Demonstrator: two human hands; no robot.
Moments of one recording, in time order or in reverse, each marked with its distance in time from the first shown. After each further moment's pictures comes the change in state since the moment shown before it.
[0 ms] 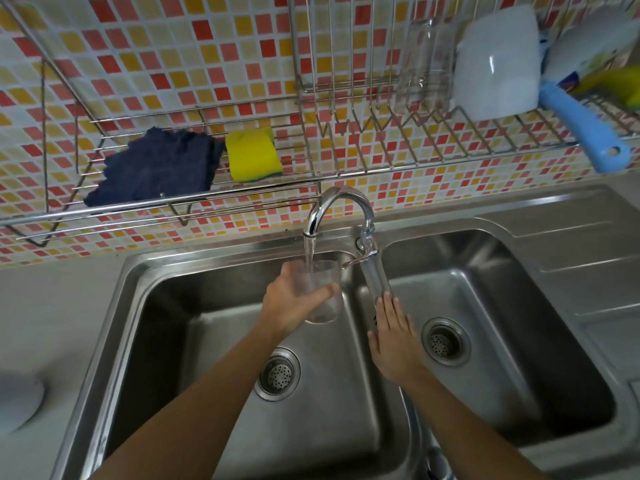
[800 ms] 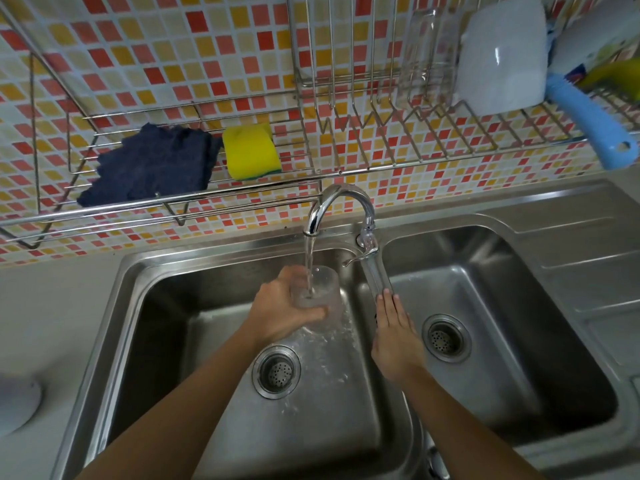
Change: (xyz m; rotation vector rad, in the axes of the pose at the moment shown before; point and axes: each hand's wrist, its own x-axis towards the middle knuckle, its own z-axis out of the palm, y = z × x) left_hand -0.001 -0.008 -0.019 0.262 -0.100 0.147; right_hand -0.004 -0.008 -0.009 0.016 -0.006 0.019
